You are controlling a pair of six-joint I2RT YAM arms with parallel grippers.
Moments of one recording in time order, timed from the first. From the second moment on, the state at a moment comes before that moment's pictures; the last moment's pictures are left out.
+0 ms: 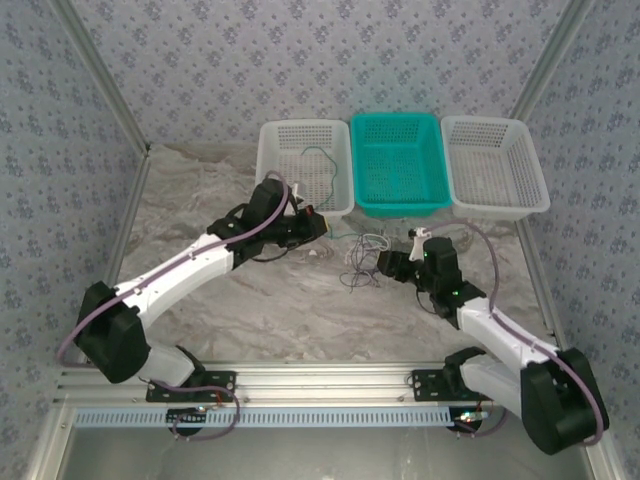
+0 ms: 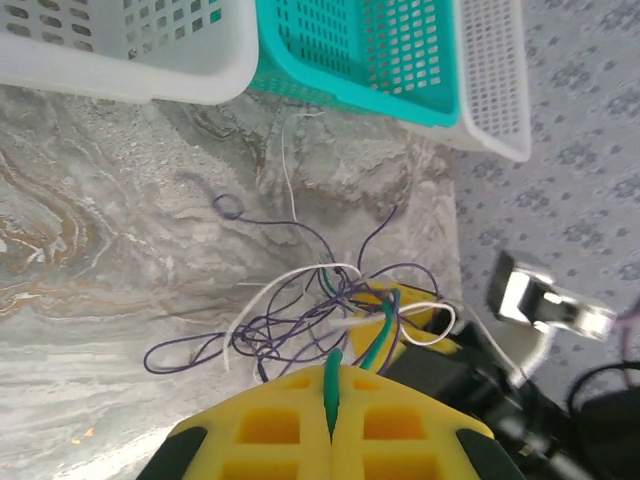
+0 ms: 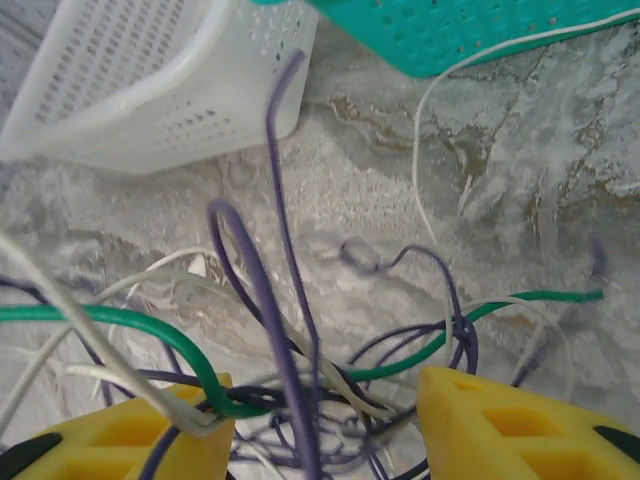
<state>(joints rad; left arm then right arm) -0.72 1.43 1.14 -0.32 0.28 -0.94 0.36 0.97 0.38 0.07 -0.24 0.47</state>
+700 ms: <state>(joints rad) -0.76 1.44 1.26 -0.45 0.26 -0.80 0.60 1.30 0.65 0.19 -0.07 -0.06</state>
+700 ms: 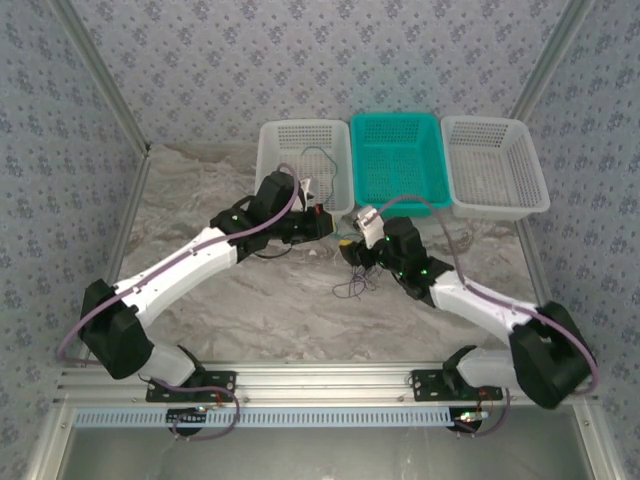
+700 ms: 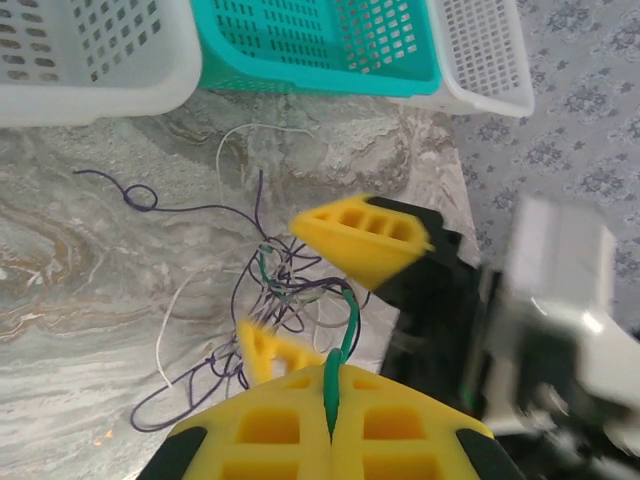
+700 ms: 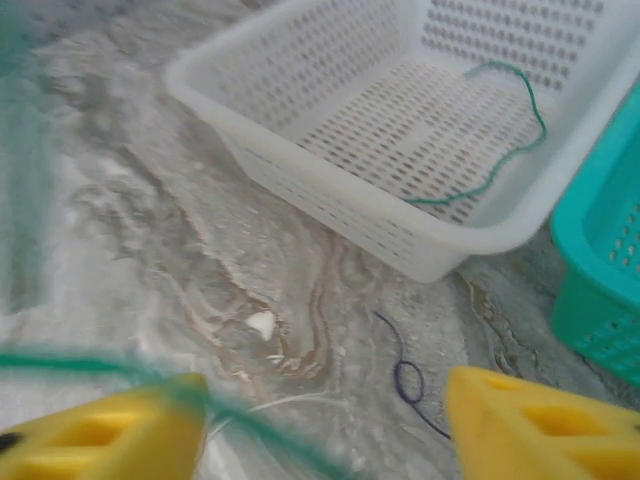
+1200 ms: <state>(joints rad) -0.46 0.91 1.03 -0.57 0.03 -0.88 0.45 1.51 0.56 0.21 0.07 0.31</state>
